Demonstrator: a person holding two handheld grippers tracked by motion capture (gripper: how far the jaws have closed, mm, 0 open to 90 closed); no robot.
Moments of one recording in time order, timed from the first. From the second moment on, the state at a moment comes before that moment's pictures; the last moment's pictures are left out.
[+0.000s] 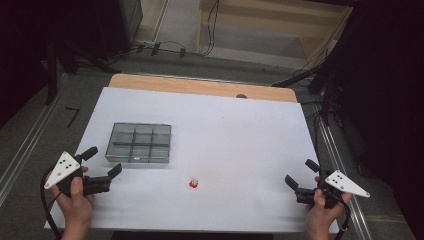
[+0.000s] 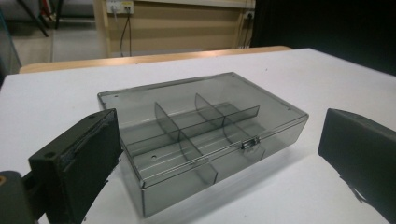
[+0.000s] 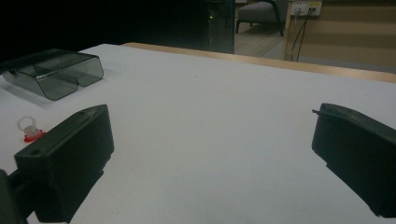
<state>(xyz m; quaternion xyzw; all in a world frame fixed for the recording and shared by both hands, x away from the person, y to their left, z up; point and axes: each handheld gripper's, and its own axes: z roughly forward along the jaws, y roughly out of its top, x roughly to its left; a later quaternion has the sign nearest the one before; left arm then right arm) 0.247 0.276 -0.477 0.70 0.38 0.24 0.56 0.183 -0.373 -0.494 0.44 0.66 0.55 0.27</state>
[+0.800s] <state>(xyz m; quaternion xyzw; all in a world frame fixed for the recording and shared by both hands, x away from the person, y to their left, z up) 0.277 0.257 -0.419 0.70 0.37 0.22 0.57 0.181 -0.369 -0.492 0.44 0.66 0.54 0.27</state>
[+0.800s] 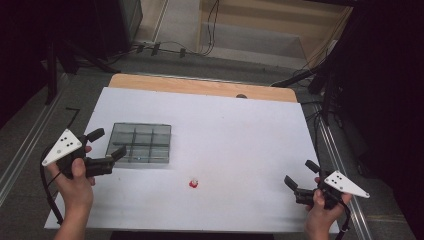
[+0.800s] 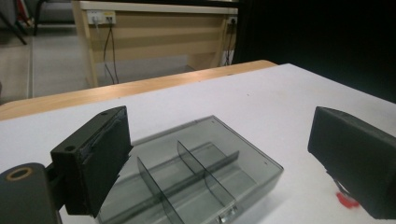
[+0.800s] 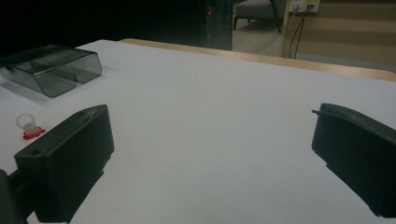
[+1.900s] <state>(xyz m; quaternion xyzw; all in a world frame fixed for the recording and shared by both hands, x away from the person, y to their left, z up) 0.352 0.287 -0.456 0.70 0.55 0.20 0.41 0.188 -0.372 -0.499 0.45 0.67 0.53 0.25</state>
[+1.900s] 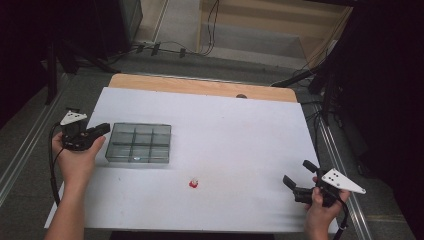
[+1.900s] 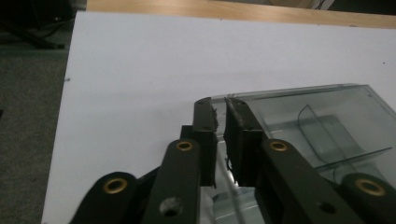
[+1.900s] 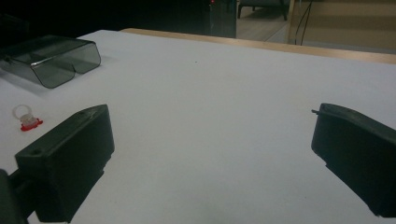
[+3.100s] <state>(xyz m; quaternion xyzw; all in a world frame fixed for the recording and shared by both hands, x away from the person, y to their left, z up) 0.351 0.297 -0.479 0.74 0.57 0.08 0.36 0.193 -0.375 -0.504 0.46 0.67 0.54 0.23</state>
